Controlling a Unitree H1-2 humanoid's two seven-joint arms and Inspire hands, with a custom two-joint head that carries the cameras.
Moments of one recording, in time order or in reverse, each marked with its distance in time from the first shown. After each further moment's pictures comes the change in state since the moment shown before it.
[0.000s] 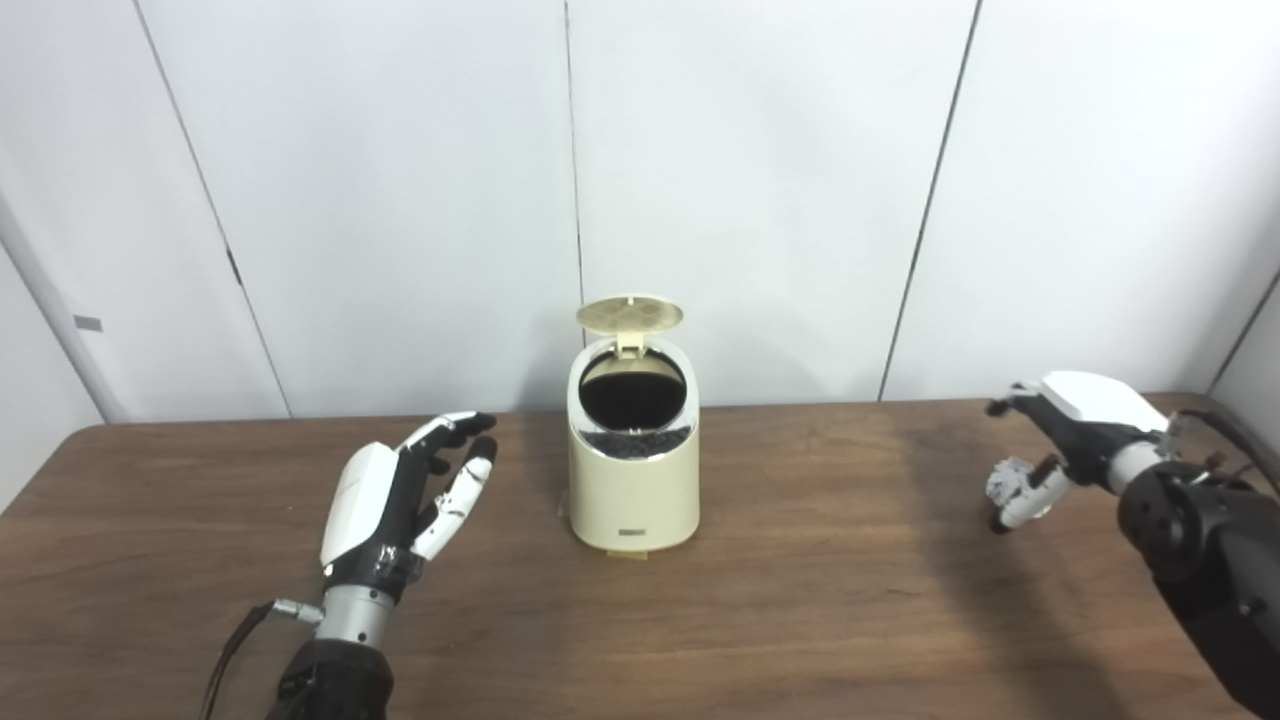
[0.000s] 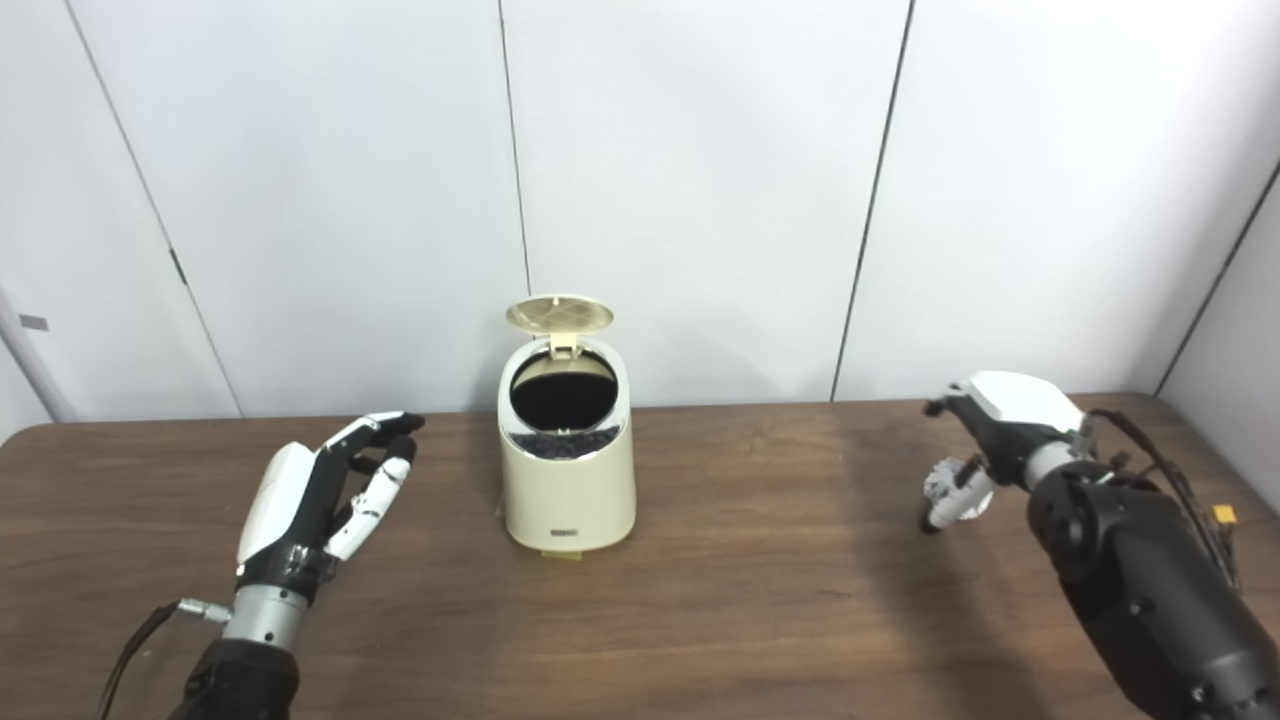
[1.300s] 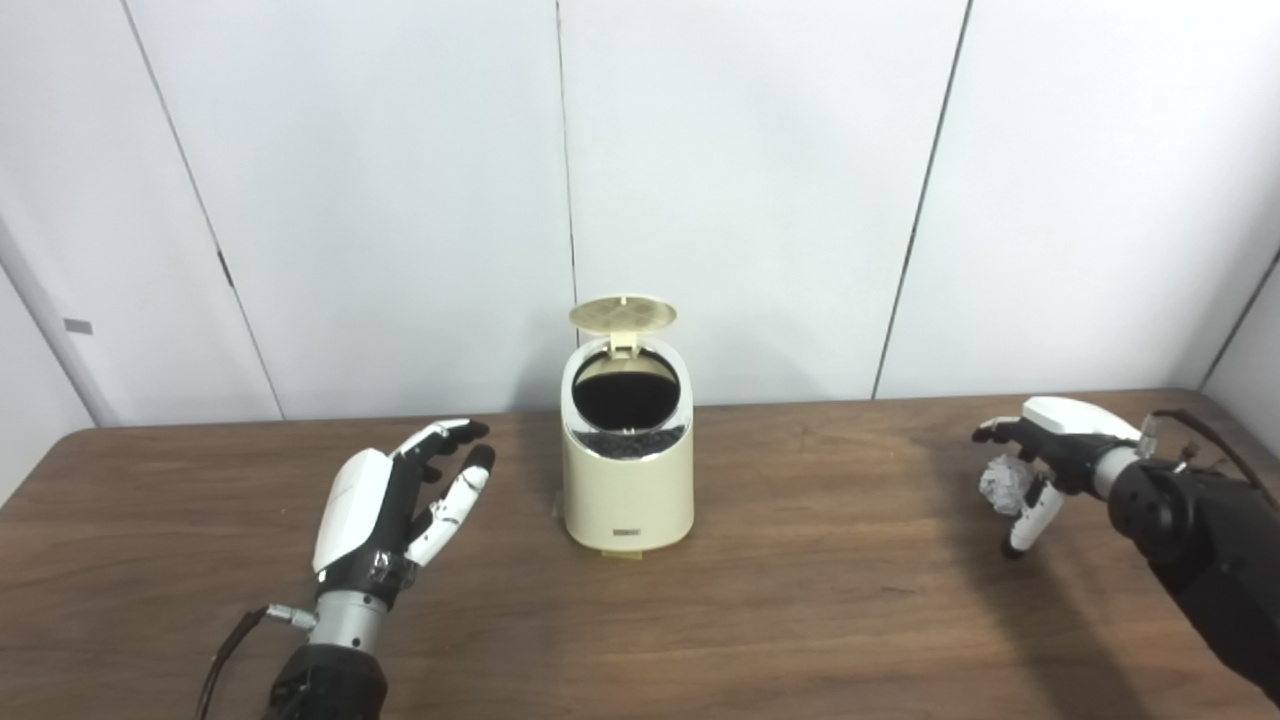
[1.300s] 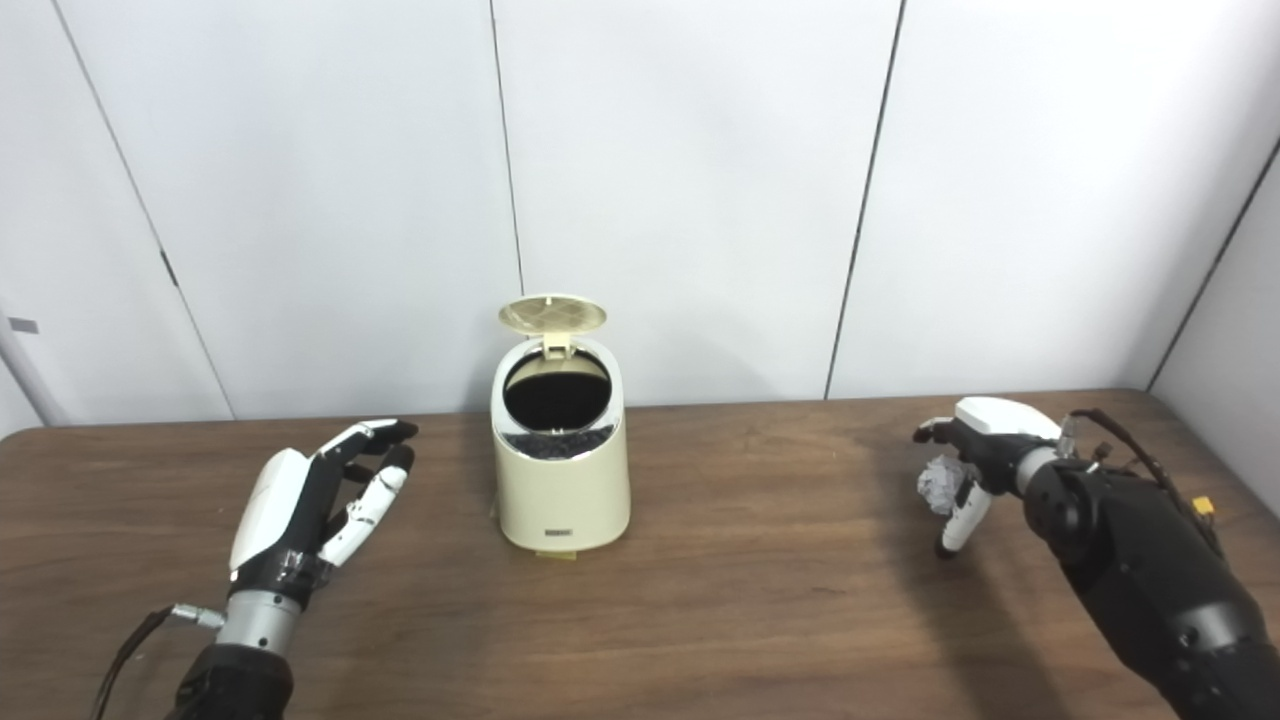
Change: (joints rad) left arm 0.000 0.003 -0.010 0.005 0.015 0.016 -0.003; right arm -0.084 -0.019 0.090 0.239 0.117 -0.177 -0.046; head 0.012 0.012
